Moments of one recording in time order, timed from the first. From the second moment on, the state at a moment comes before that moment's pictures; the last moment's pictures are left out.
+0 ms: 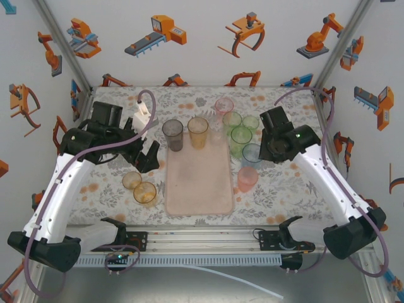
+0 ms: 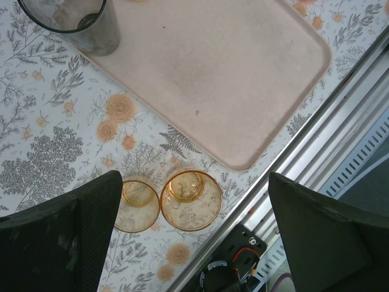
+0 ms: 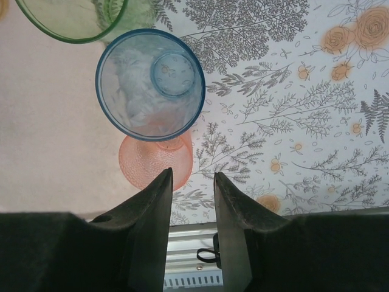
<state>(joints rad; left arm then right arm) -0.39 1.14 1.39 -1.15 0.42 0.35 0.46 1.23 1.29 -1.14 0.22 0.52</state>
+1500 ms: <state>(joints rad) -0.40 1.12 1.35 -1.13 0.44 0.32 0.34 1.33 1.22 -1.02 0.16 0.51</state>
